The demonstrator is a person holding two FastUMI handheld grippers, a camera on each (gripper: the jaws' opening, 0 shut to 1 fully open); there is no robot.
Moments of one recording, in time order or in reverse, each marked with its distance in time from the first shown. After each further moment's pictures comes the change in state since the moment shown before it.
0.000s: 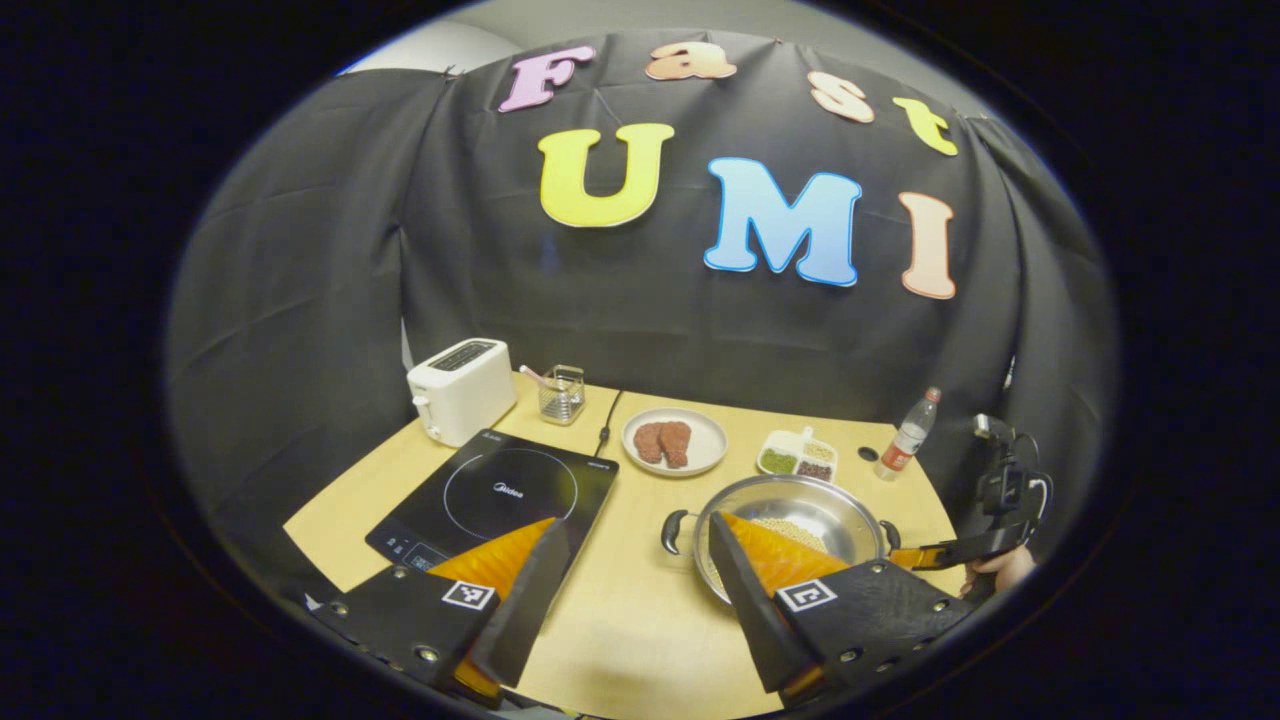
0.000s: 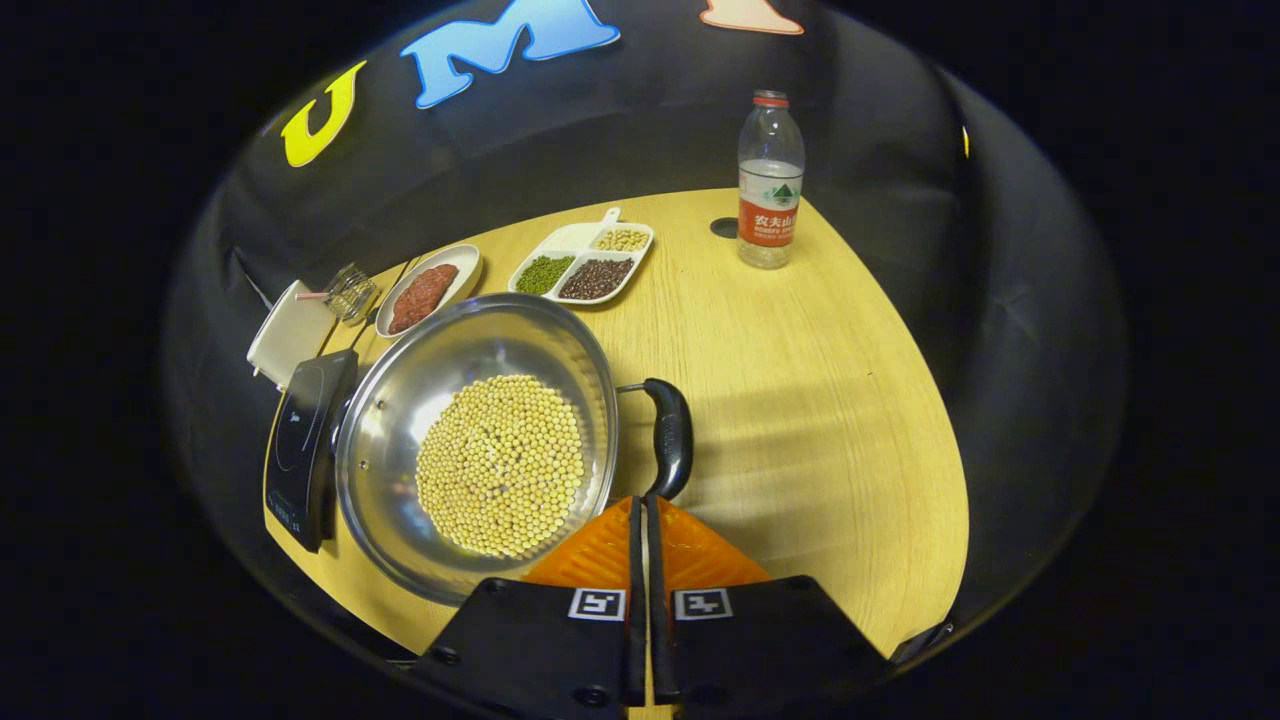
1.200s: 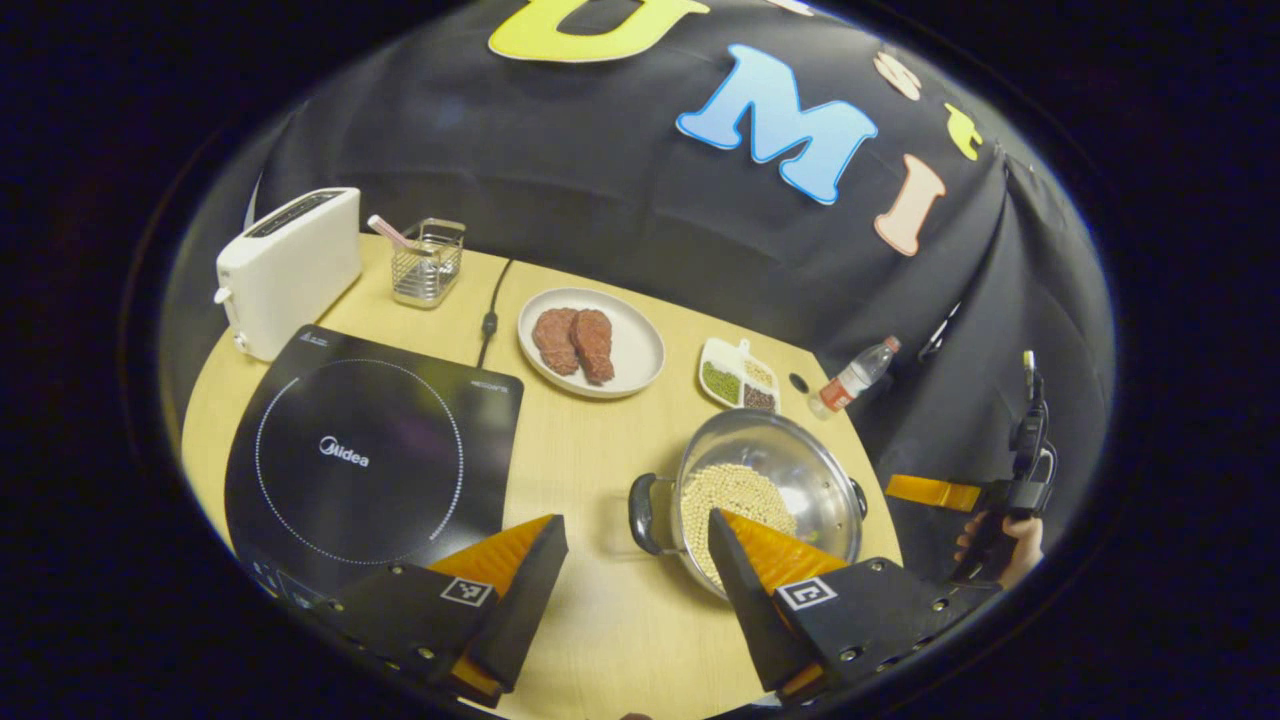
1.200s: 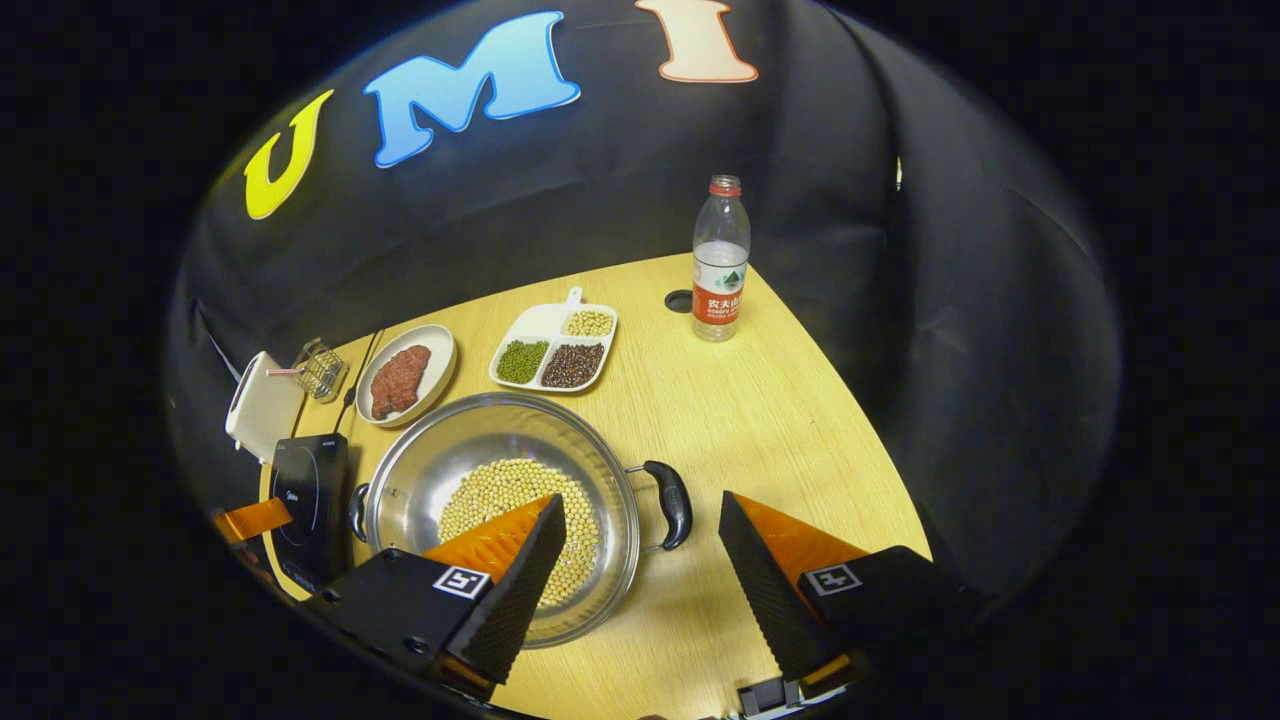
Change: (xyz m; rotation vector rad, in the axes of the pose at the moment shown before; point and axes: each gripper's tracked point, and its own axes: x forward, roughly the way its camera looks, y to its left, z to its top) left arm 0.174 0.006 -0.079 -0.118 0.394 -0.419; right arm -0.024 0.025 0.057 0.100 -0.117 -0.123
